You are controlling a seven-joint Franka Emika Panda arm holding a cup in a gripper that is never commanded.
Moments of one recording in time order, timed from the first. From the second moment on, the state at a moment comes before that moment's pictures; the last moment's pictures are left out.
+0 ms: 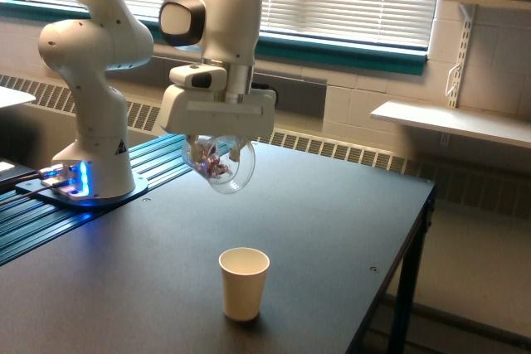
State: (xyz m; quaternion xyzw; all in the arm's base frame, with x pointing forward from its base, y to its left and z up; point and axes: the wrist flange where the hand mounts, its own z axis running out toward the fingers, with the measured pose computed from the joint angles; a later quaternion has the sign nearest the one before) arm 0.408 -0.146 0.315 0.78 -0.63 0.03 0.05
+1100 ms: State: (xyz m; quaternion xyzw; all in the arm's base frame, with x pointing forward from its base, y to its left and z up) arm 0.434 -0.239 0.309 0.70 -0.71 -0.02 -0.01
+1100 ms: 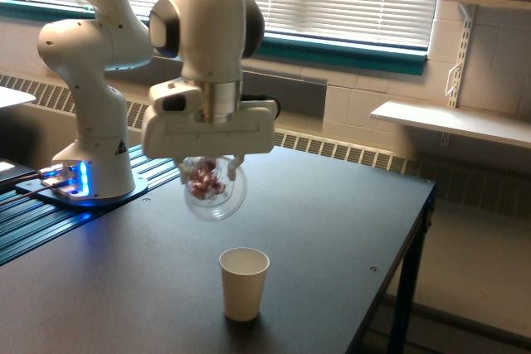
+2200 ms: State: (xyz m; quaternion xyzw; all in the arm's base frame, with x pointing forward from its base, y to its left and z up) arm 0.493 -0.235 0.278 0.69 -0.72 -0.08 0.00
